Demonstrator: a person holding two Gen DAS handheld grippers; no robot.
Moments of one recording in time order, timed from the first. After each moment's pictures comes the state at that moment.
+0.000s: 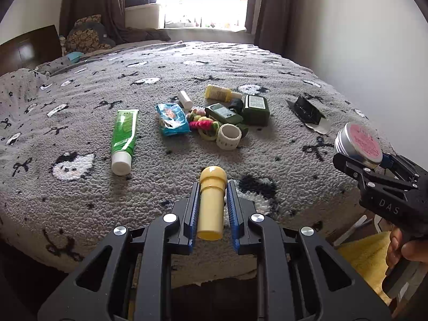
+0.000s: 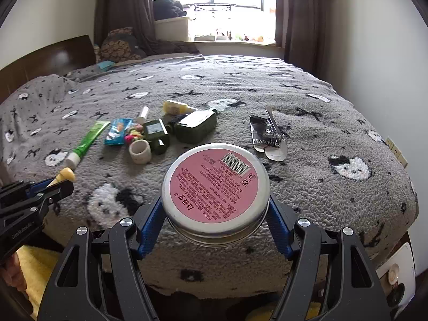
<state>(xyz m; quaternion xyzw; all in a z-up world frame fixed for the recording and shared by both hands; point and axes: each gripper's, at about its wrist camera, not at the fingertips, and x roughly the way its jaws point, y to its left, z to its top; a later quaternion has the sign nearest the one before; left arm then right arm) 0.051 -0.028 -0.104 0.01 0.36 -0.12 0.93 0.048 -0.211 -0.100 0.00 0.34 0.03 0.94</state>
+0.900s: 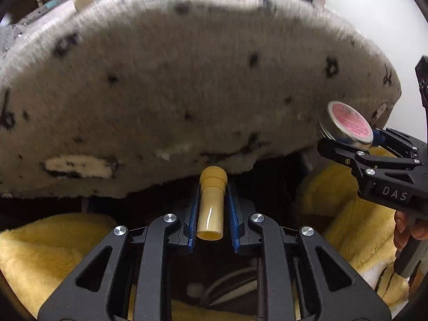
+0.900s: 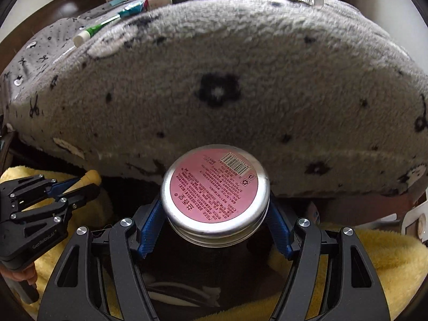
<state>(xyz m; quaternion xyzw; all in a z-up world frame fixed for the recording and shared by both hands) -0.016 -0.030 -0.263 0.03 0.53 -0.15 0.83 -0.010 -0.192 -0.243 0.02 0.53 0.08 0.85</state>
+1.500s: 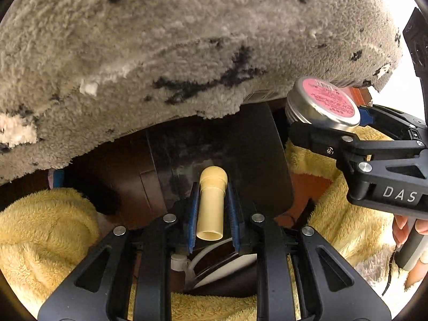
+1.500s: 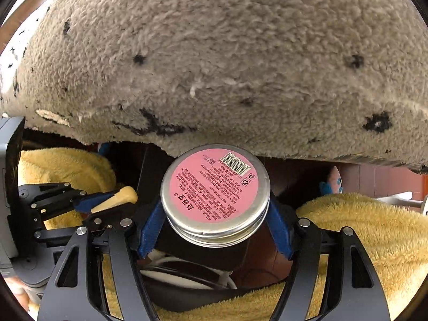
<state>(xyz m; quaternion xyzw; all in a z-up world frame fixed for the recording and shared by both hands) -0.015 -0.042 -0.336 0.03 0.63 -0.20 0.75 -0.002 -0.176 -0.301 0.04 0.62 0.10 0.78</state>
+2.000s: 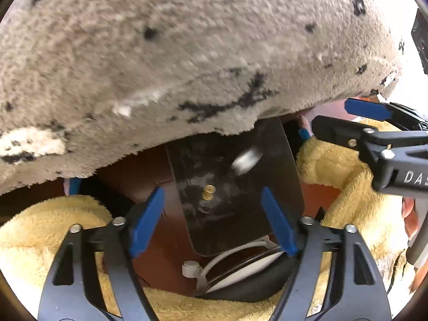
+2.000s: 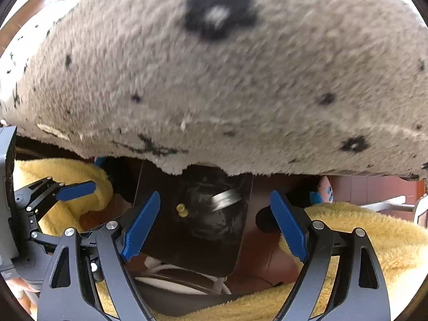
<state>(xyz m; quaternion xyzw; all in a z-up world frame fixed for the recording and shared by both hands) 0.005 -0.046 -0.309 0.05 0.61 -0.17 0.77 0.013 -0.180 -0.272 0.03 0.59 0.08 0.80</state>
